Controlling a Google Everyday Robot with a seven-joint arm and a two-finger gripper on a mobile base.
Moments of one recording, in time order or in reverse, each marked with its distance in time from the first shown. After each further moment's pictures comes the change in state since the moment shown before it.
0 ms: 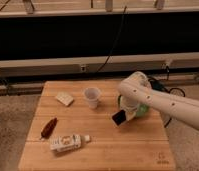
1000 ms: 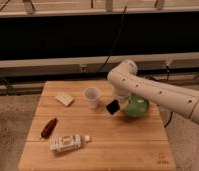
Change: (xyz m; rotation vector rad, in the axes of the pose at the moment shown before) arm -0.012 -0.065 -0.038 0.046 0.056 -0.057
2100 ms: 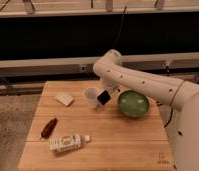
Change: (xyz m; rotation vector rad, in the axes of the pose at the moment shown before) arm -0.022 -0.062 -0.022 0.052 0.057 -0.072
